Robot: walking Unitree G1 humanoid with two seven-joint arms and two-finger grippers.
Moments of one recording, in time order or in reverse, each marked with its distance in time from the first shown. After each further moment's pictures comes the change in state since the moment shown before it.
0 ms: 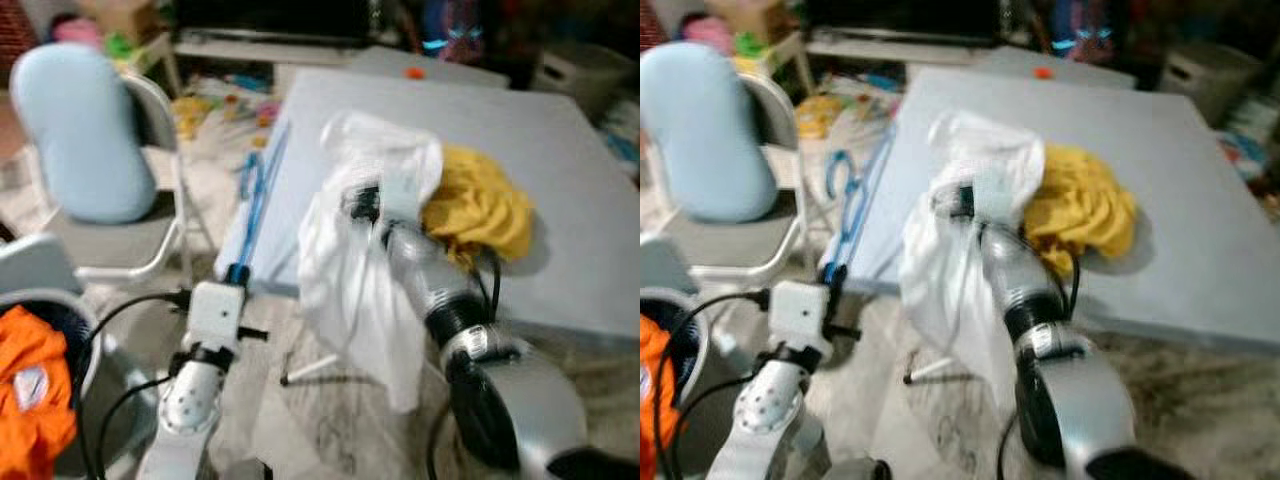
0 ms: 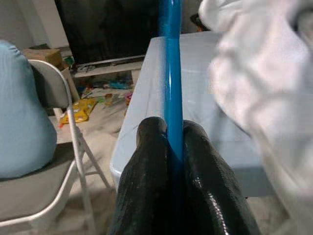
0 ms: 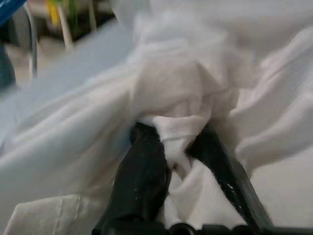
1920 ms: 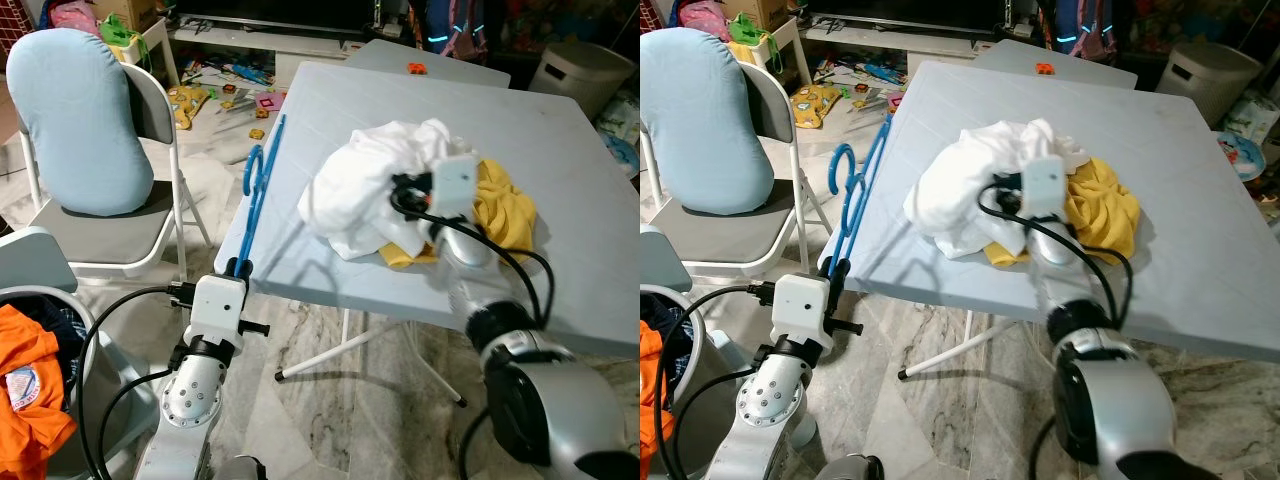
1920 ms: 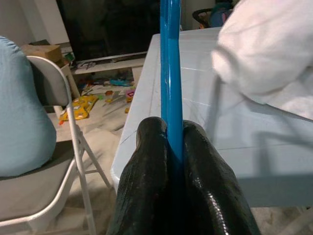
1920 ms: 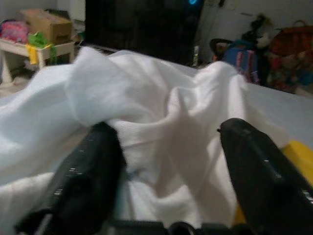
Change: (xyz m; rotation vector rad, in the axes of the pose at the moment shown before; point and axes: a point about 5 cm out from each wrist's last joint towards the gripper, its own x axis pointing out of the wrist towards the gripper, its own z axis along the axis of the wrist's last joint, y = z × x) left arm 0.005 -0.002 0.002 0.007 0.002 0.018; right arm -0.017 -0.069 -0.011 -0.101 -0.228 -0.046
